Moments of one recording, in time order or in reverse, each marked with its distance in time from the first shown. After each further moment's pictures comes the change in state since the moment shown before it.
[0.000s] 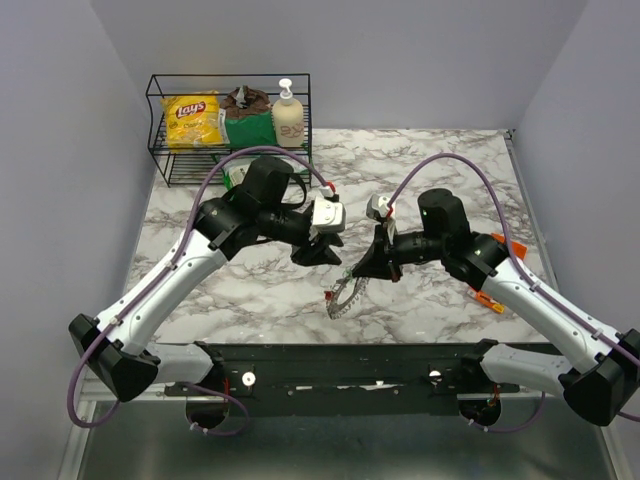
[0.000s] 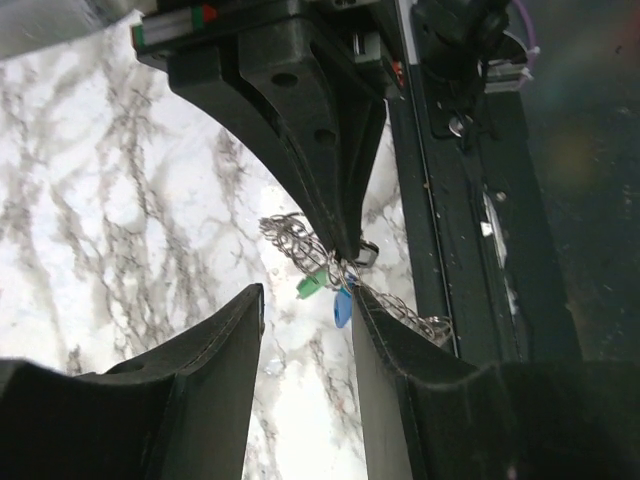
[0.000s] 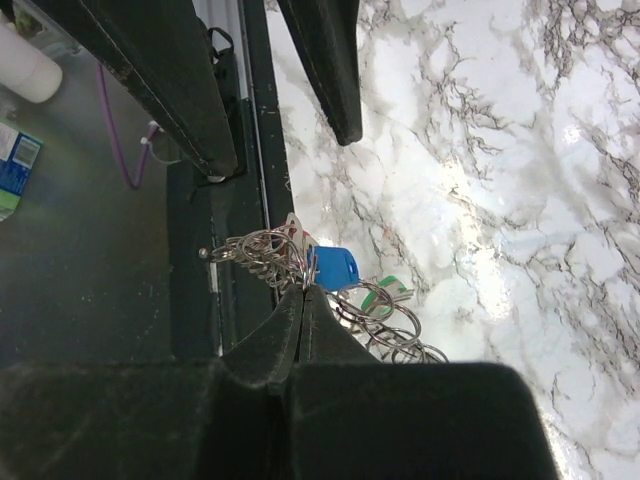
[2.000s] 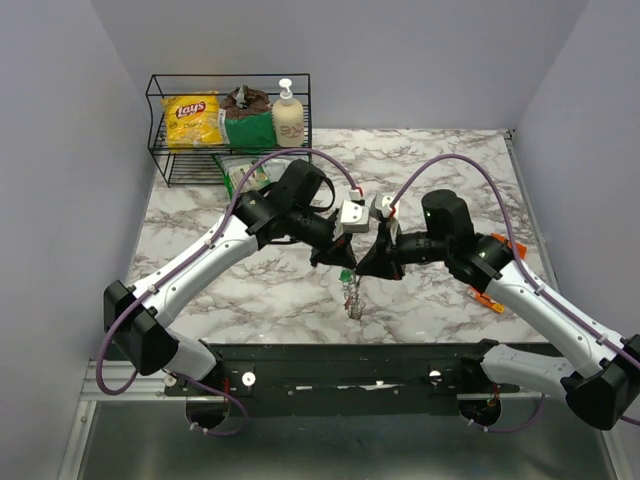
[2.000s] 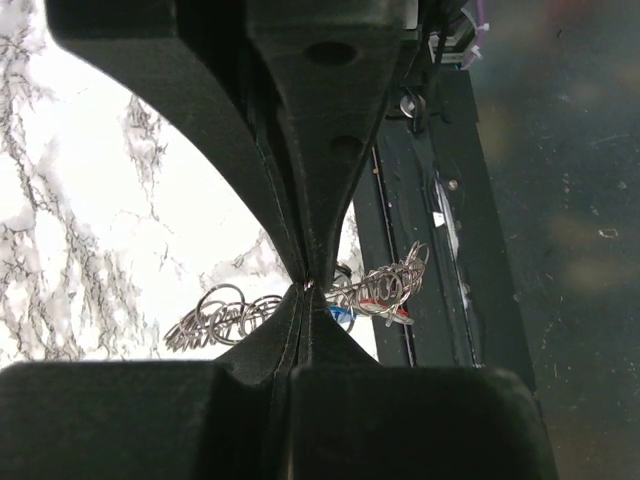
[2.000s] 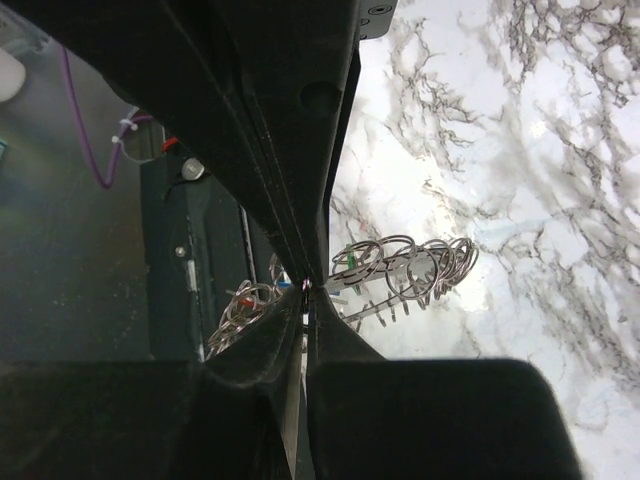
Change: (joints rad) left arm -0.058 0.188 0.042 -0.042 0.040 -0.029; right arm 0.000 -0.025 0.000 -0.021 0.056 -0.016
